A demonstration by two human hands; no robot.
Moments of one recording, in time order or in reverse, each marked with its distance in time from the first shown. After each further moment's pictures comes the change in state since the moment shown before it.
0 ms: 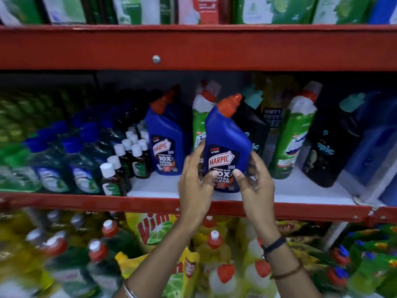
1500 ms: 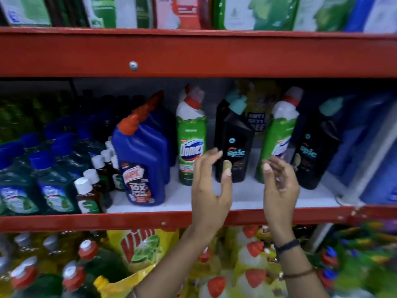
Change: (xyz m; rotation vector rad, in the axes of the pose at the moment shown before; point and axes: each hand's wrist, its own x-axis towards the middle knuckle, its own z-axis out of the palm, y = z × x) left_hand 0.000 0.011 0.018 -0.003 0.041 0.308; right_hand 0.018 0.011 -0.022 -0.031 0.310 -0.056
